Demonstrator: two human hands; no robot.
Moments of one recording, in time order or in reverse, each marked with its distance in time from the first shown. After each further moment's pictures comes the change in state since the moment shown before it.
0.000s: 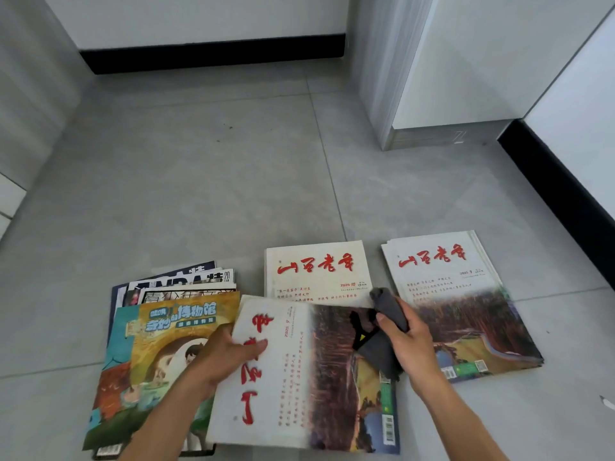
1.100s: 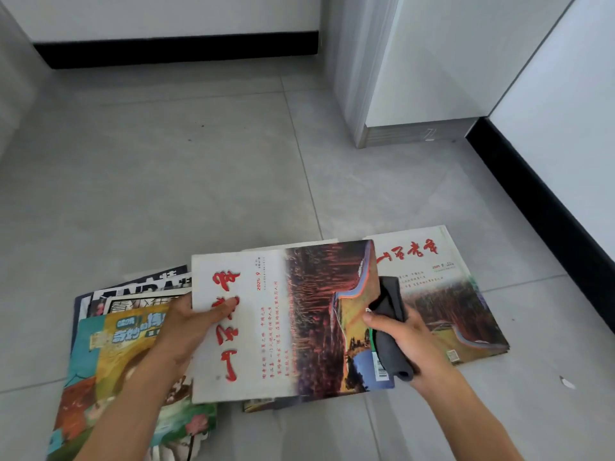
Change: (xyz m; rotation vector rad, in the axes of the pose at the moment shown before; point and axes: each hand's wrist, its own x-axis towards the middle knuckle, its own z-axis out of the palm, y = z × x) left_hand 0.009 0.036 -0.003 -0.245 0.238 0.248; right_hand -0.025 -0.053 -0.026 0.182 -0.130 0.187
